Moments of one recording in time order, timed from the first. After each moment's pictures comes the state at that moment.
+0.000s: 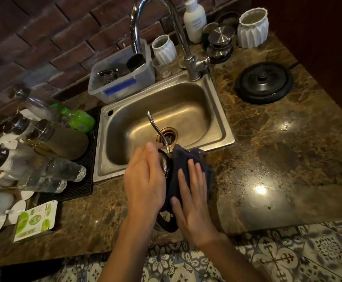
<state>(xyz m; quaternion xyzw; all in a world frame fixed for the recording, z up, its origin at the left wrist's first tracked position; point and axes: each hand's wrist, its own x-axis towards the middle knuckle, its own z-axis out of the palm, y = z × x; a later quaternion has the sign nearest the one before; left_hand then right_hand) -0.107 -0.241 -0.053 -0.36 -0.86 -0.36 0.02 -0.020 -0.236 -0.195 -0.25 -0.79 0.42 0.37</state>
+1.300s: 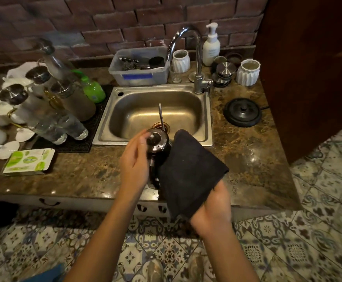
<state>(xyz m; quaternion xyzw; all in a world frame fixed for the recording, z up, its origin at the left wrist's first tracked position) -0.060 -0.305 -0.007 -0.21 -0.77 -0.59 -0.09 0.101 -0.229 0.005 -0.30 -0.07 0.93 0.20</state>
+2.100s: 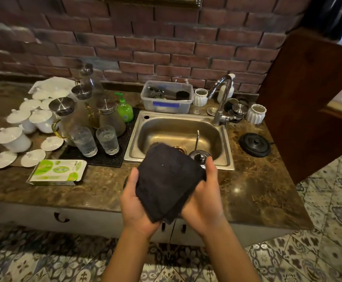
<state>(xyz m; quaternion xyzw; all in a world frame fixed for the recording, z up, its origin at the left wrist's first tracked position) -0.102 -0.461 0.043 0.08 -0.27 -0.86 -0.42 -0.019 -0.368 0.086 -0.22 -0.25 0.93 0.14</state>
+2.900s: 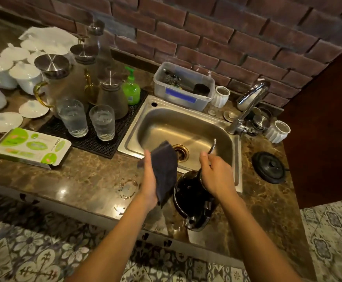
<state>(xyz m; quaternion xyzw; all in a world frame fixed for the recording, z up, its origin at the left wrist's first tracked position) -0.196 -0.370 -0.050 0.10 -0.47 -0.78 -0.39 -0.119 -0.220 -0.006 -0.37 -0.89 0.26 0.07</state>
